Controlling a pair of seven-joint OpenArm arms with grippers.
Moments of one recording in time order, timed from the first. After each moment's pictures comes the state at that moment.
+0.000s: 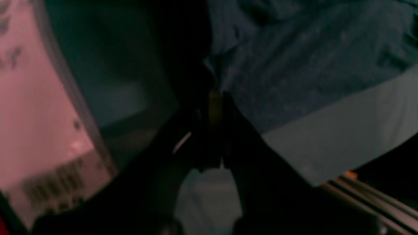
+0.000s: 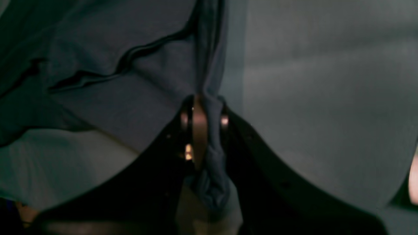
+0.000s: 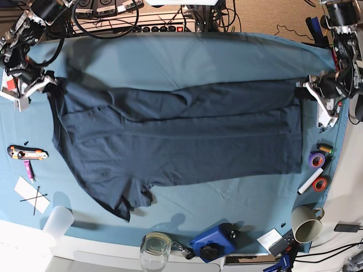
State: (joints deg) left arm 9.7 -24.5 -21.5 88.0 -50.0 -26.0 74.2; right arm -7.5 20.6 51.5 83.4 52.8 38.9 -77.8
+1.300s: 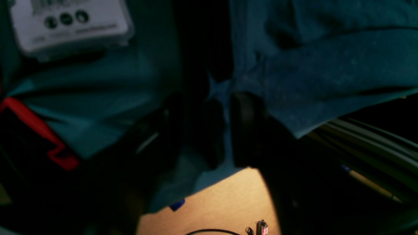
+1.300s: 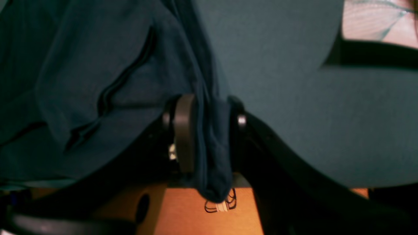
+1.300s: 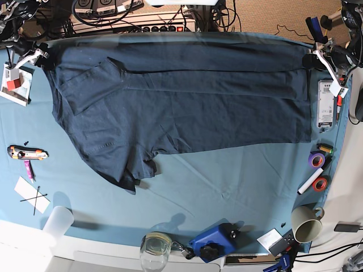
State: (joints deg) left arm 24.4 -25.9 -29.8 97.0 -53.1 -29.9 75.5; right arm -17.2 20.8 60.2 83.4 57.9 40.0 -80.1
